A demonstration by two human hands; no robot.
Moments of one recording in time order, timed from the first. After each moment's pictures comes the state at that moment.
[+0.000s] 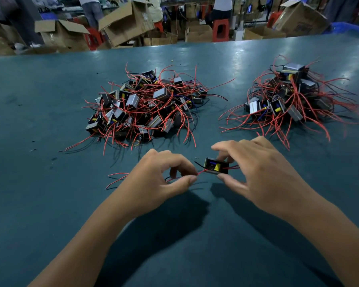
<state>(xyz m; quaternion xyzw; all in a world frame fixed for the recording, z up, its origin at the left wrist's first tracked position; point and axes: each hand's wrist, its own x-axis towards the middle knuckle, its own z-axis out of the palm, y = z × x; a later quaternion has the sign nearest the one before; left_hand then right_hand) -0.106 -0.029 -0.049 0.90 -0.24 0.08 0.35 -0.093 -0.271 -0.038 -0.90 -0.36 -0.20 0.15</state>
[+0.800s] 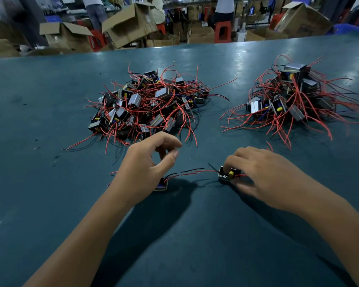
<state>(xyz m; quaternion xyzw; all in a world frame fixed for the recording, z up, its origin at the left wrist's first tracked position) -0.102 -0.023 -0.046 0.89 -0.16 0.16 0.40 -0.082 -0.290 -0.052 -0.93 -0.35 -0.05 0.09</state>
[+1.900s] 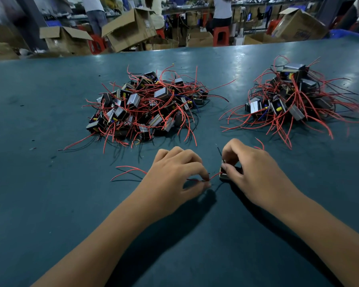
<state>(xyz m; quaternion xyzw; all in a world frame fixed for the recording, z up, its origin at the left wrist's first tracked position) -0.102 -0.052 -0.073 0.93 -0.29 0.14 0.20 -0.080 -0.264 -0.074 -0.93 -0.20 -0.11 0.29</state>
